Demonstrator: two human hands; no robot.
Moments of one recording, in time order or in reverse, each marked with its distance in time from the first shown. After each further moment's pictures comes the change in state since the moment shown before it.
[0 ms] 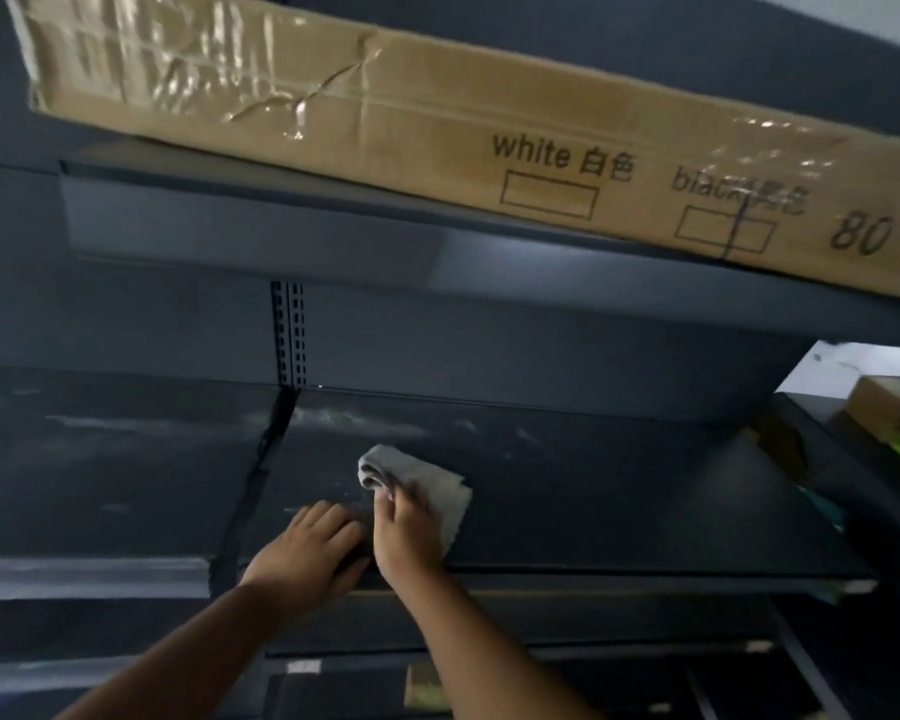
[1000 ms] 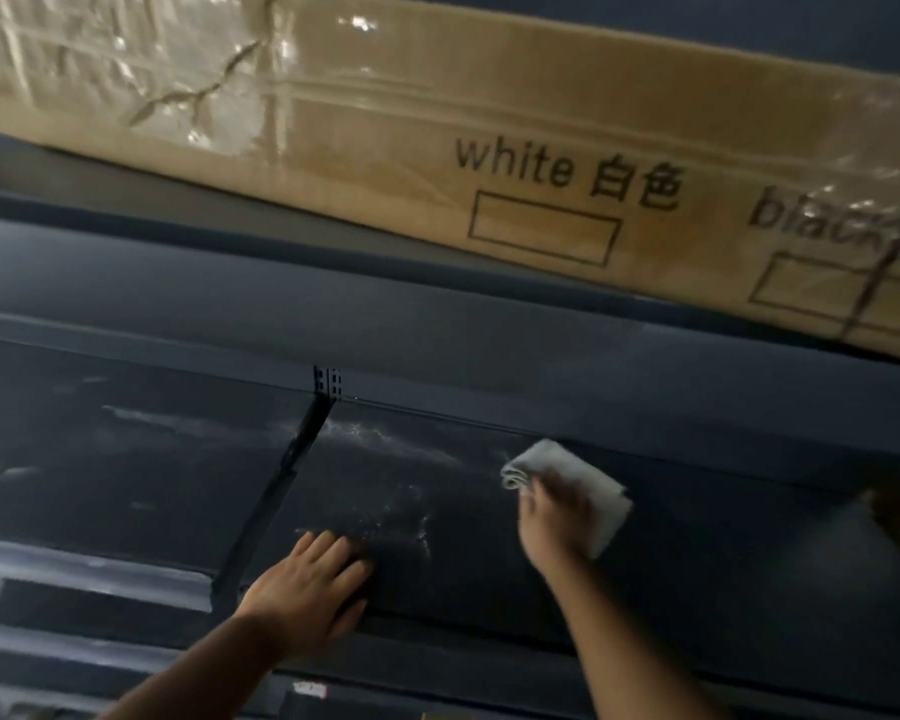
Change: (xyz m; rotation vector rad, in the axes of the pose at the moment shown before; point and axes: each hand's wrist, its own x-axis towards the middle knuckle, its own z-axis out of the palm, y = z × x) left_hand -0.001 -0.007 0.022 0.211 -0.036 -0.001; right_hand 0.116 0.100 -0.100 -0.435 0.146 -0.048
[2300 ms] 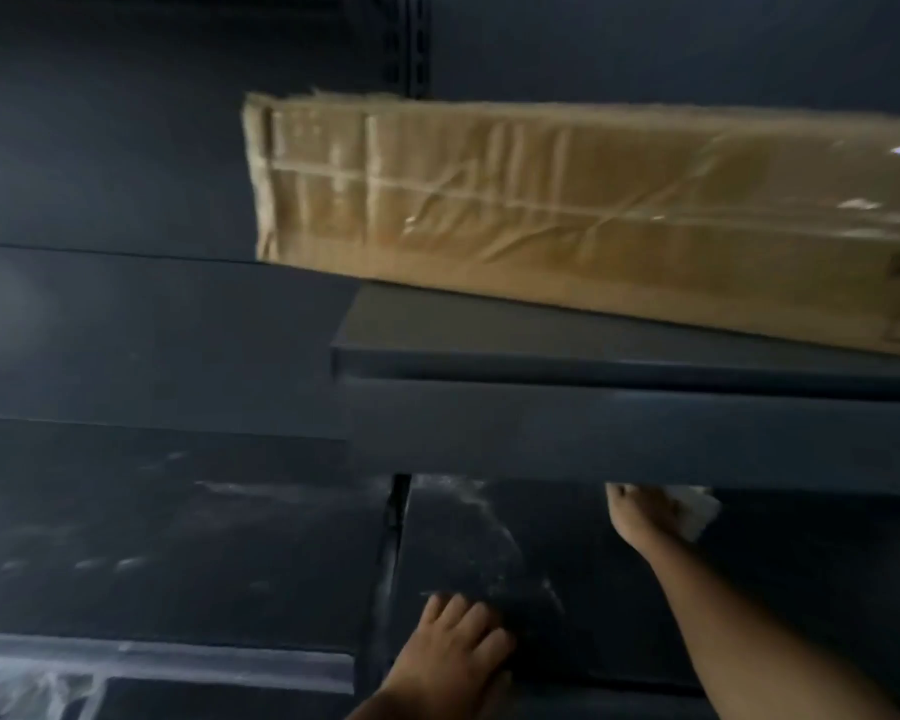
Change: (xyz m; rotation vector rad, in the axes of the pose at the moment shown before) left_hand -0.003 -0.017 -0.018 -0.160 0.064 0.135; right_hand 0.053 -0.045 0.005 0.058 -0.039 0.320
